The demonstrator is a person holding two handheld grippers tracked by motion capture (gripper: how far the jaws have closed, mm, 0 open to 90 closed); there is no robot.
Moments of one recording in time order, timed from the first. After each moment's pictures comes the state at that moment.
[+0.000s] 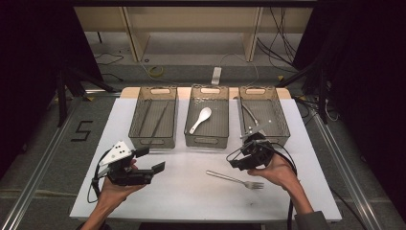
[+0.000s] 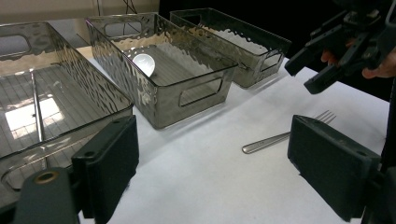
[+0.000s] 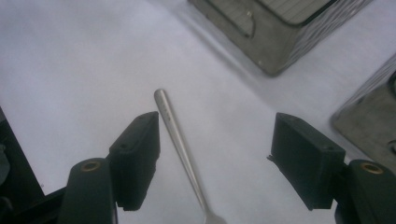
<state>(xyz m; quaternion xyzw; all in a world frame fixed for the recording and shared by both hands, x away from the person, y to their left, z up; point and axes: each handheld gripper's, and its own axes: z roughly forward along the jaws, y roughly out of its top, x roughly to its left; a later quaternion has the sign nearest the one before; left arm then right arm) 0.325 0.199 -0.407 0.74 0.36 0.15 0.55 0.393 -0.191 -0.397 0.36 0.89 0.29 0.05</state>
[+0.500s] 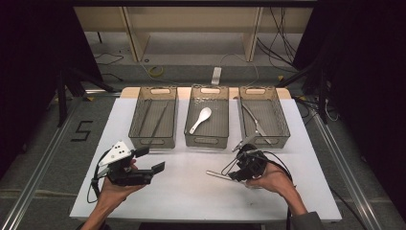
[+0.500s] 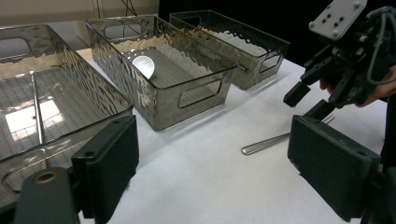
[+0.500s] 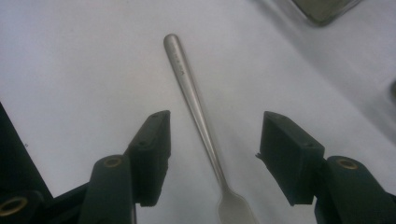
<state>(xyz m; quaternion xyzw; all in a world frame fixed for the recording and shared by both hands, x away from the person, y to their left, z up) 0.325 0.199 -0.406 0.74 0.36 0.15 0.55 0.385 -0.177 -0.427 0.33 0.92 0.22 0.02</state>
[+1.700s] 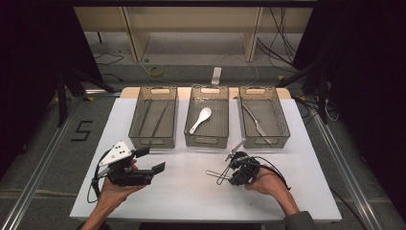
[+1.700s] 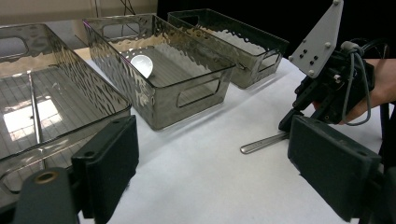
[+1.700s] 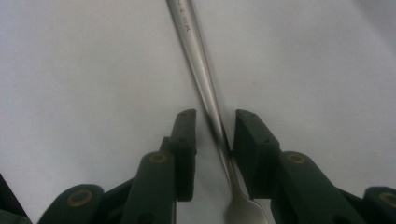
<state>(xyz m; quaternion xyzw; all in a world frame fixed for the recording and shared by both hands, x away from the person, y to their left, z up) 0.325 0.198 -0.406 0.74 0.36 0.15 0.55 0.387 -0.161 -0.458 0.31 0.94 0.15 0.01</state>
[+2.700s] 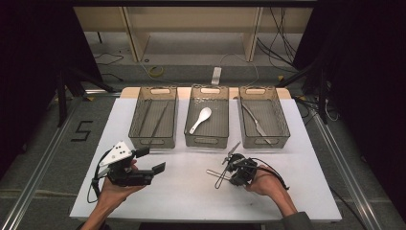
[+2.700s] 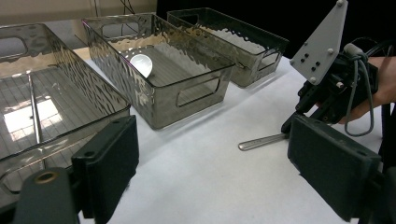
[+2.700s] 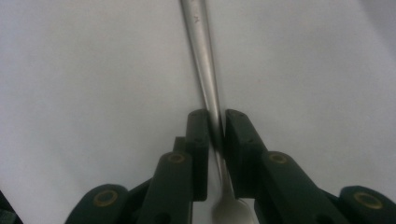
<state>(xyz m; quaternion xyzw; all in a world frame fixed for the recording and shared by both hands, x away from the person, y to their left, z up) 0.324 0.198 -0.406 0.74 0.36 0.15 0.55 0.382 -0.152 -0.458 0.28 0.95 0.12 0.04</state>
